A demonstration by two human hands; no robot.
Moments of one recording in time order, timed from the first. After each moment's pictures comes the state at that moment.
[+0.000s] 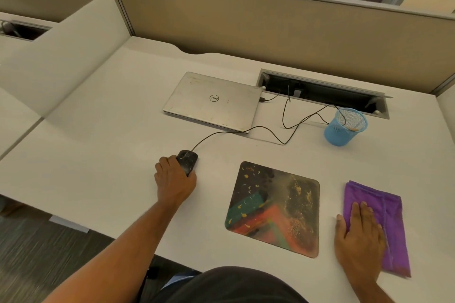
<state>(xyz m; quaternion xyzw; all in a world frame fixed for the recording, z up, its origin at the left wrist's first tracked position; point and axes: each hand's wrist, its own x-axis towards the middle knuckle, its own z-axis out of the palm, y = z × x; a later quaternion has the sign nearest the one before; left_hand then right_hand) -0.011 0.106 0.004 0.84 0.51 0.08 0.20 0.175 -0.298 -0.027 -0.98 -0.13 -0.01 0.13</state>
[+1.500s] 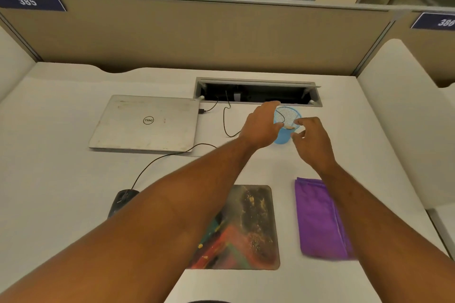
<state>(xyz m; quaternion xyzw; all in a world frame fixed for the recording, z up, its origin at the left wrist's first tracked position) 0.345 -0.047 0.080 0.91 0.11 0.05 0.40 0.366 -0.205 0.089 -0.94 -0.11 0.04 0.31</state>
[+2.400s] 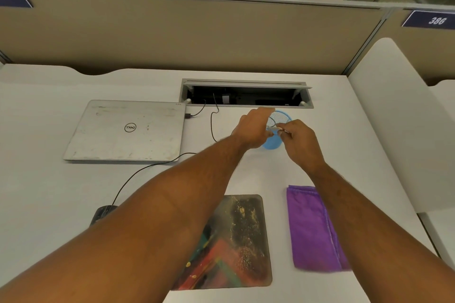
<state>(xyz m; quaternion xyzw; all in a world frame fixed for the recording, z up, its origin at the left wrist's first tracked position) 0.382 -0.041 0.066 0.93 0.05 -0.03 0.35 0.393 -0.200 0.081 -0.95 -0.18 0.06 0.26</state>
